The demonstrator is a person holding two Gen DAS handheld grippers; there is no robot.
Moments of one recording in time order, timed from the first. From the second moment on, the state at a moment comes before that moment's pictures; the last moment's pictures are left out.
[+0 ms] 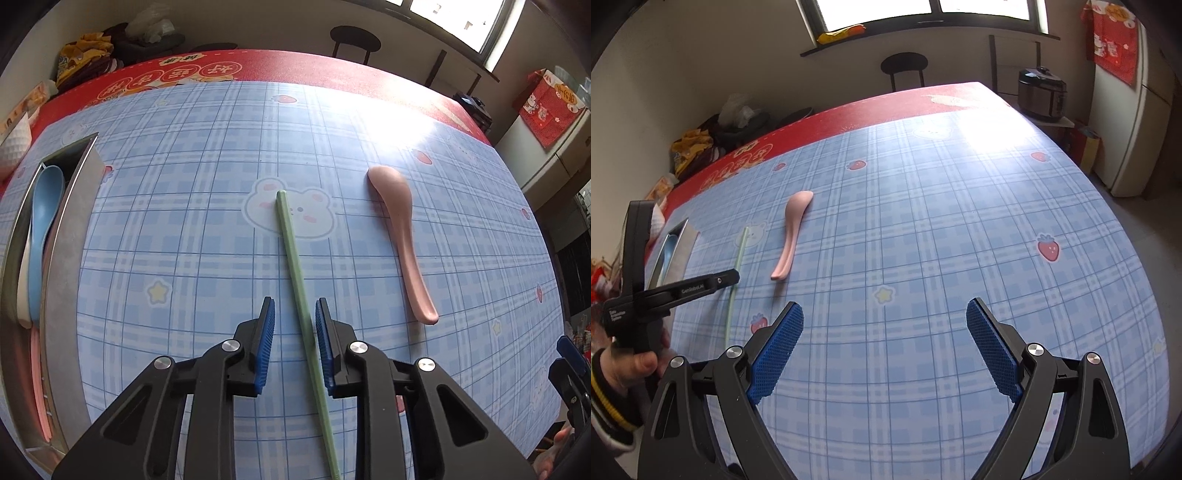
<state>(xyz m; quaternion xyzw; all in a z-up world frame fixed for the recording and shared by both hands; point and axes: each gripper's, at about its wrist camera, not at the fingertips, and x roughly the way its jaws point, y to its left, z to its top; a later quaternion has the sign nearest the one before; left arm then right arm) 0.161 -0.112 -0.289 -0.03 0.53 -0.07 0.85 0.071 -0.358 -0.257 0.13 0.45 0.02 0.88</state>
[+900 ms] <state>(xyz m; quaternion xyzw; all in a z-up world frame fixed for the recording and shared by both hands) 0.124 -0.067 -0.250 -0.04 0.49 -0.07 0.87 0.085 -0.326 -0.269 0.16 0.47 0.04 0.87</state>
